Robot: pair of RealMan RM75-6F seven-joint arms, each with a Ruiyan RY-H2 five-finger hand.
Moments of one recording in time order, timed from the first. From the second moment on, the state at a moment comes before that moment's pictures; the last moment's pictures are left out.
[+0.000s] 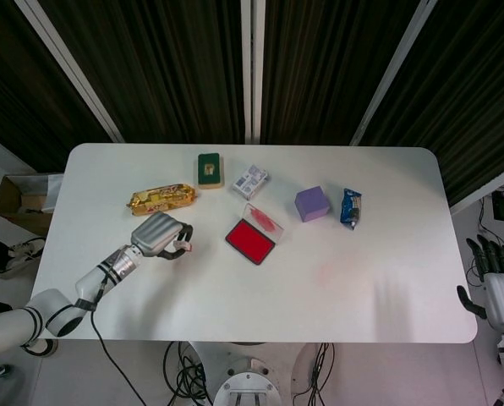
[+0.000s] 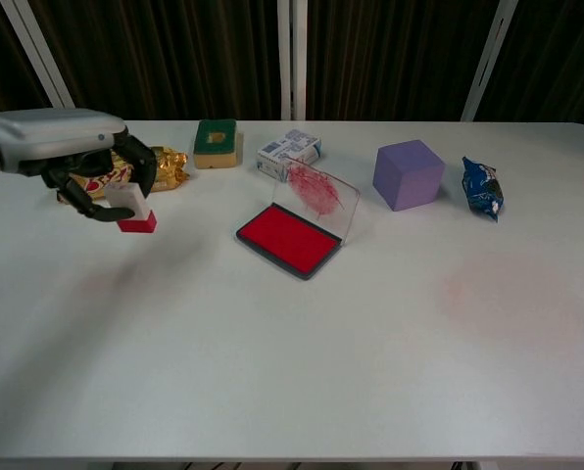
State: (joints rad) left arm -0.77 -1.45 0.09 -1.24 1.54 1.00 -0.21; right arm 0.05 -1.08 0.06 -1.63 -1.42 1.43 -0.05
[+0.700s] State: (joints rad) left arm -0.63 -1.59 0.13 -1.00 1.59 1.08 -0.30; right arm 0.04 -1.08 0.05 -1.66 -1.42 1.43 -0.10
